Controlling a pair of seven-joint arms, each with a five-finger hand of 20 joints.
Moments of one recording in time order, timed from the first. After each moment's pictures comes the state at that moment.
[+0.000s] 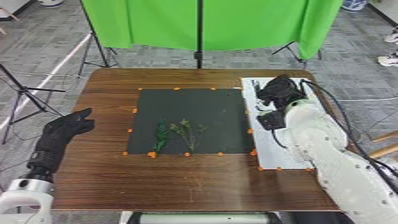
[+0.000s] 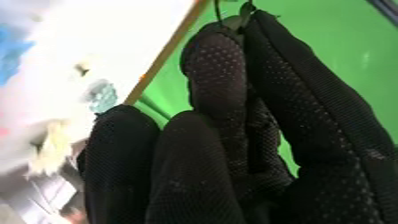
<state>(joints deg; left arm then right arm) 128.8 -61.3 -107.7 -121.6 68.8 5.8 3.6 -78.7 -54.3 66.3 -110.0 -96.5 13.1 43.0</state>
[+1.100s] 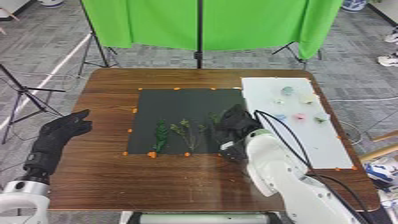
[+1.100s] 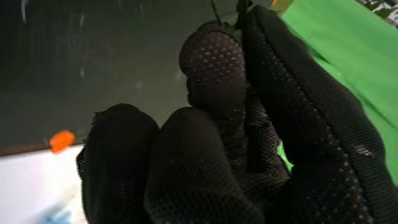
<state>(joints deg) 130.2 -61.3 -108.8 -122.4 69.0 5.7 3.1 -83.8 -62.3 56.5 -111.8 -100.9 7.8 42.7</state>
